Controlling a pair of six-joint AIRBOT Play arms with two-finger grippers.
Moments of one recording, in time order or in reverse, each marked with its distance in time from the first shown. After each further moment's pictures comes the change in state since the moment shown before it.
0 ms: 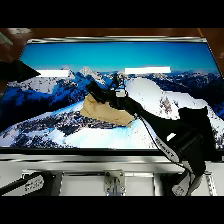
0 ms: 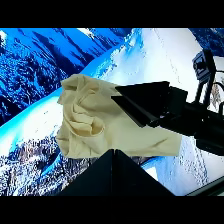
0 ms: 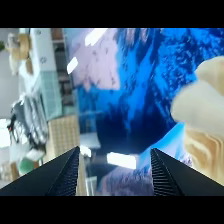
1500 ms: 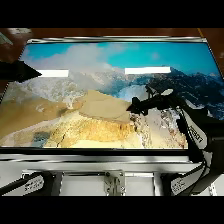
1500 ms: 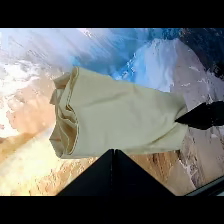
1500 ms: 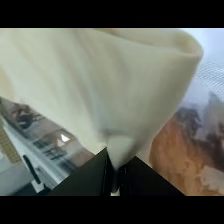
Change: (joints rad) left arm -0.009 0.000 -0.004 0.003 0.006 -0.006; right arm -0.568 0.093 -0.252 -0.601 0.792 0.060
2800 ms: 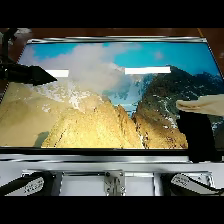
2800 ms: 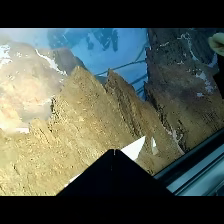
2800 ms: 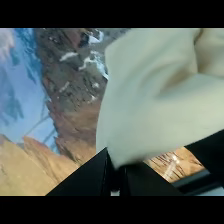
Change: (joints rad) left arm -0.161 0.000 0.000 0.000 -0.042 0.024; right arm -0.851 0.434 0.462 -0.599 0.509 0.323
